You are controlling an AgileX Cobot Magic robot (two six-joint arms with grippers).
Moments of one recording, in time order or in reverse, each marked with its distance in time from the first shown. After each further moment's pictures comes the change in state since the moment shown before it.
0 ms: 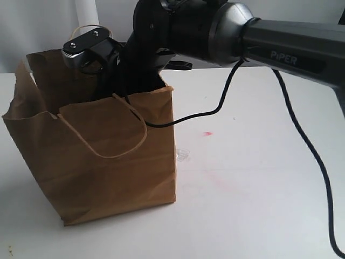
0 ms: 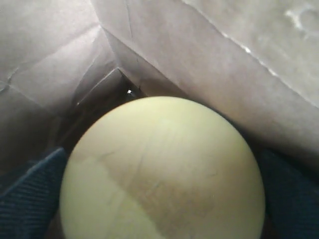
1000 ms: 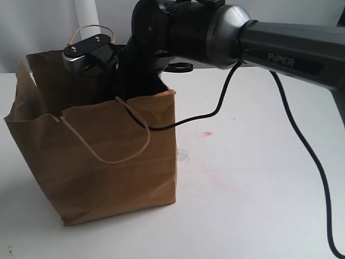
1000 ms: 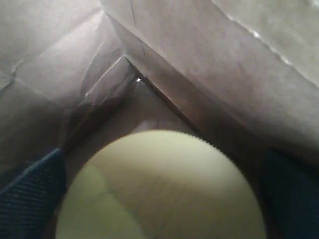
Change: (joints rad) left arm 0.000 0.000 0.000 0.000 0.000 0.000; right arm 0.002 0.004 0.000 0.009 0.037 0.051
